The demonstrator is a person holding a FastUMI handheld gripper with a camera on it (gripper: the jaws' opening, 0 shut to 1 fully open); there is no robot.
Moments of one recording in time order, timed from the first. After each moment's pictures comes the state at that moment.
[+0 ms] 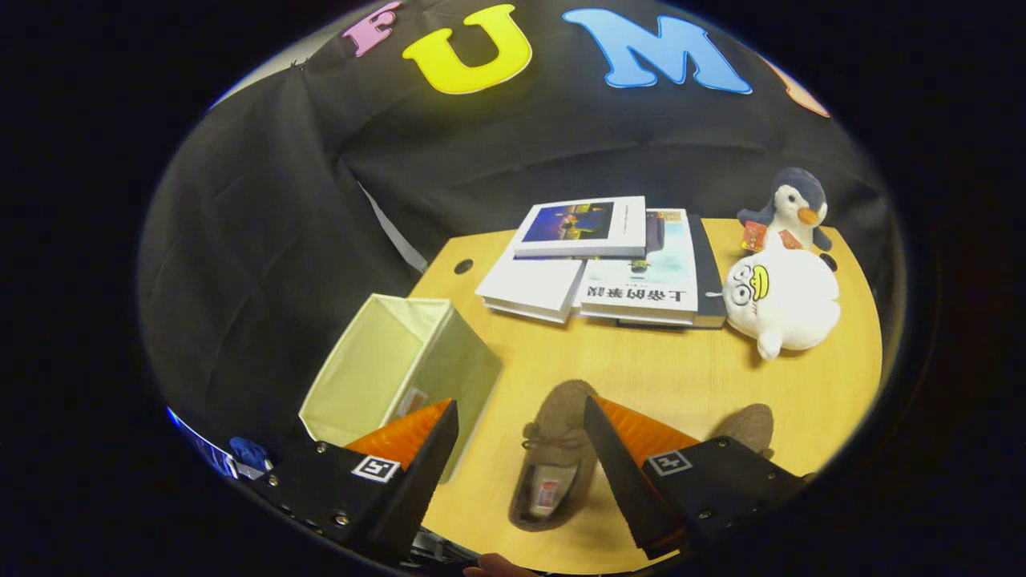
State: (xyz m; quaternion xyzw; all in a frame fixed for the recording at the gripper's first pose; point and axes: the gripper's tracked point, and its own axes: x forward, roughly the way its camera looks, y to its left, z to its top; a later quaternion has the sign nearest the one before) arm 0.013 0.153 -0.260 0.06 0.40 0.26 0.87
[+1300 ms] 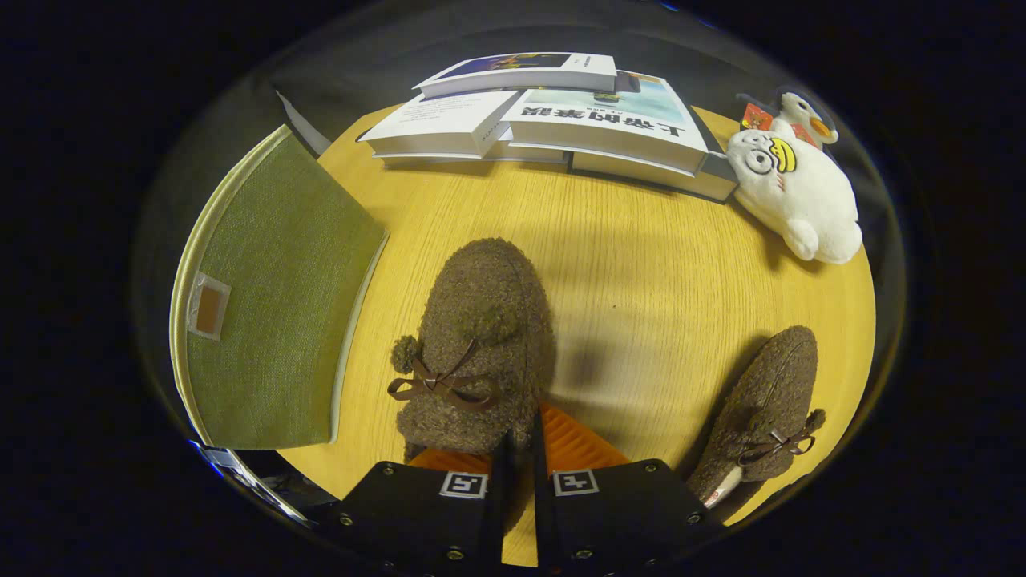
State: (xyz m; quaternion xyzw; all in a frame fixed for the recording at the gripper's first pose) arm 0.008 0.135 -0.411 -0.04 0.57 0.16 0.81
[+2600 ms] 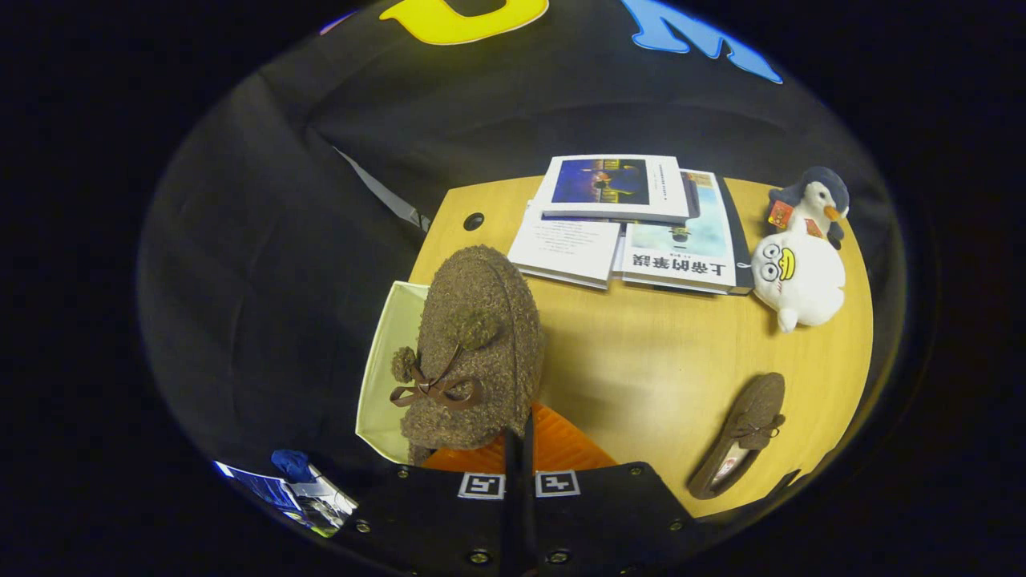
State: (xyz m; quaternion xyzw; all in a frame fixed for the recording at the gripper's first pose) arm 0.009 0.257 -0.189 0.07 0.54 0.24 0.80
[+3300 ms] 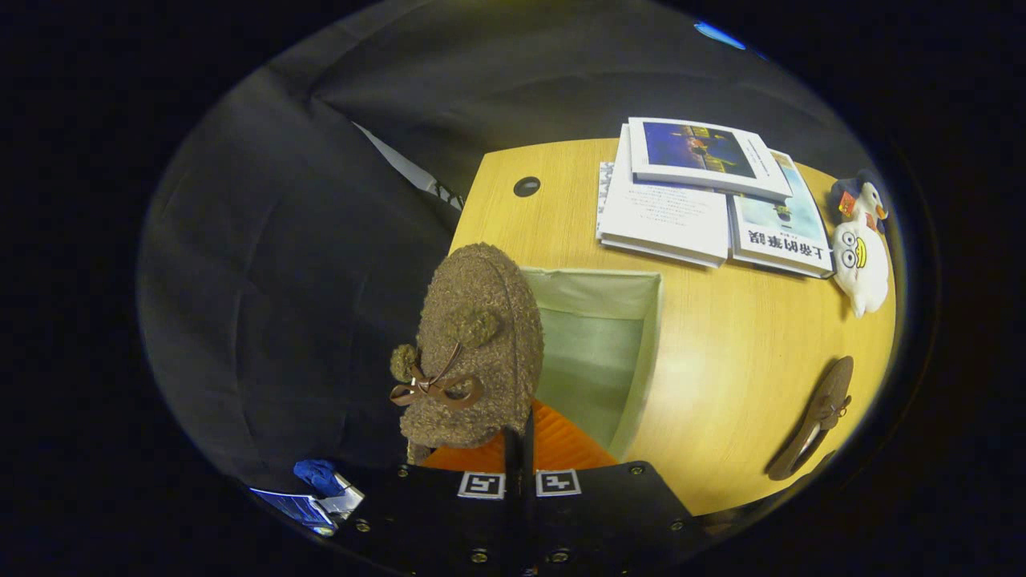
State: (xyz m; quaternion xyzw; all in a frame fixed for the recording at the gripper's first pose) arm -0.007 0.392 -0.241 0.07 0.59 0.24 0.77
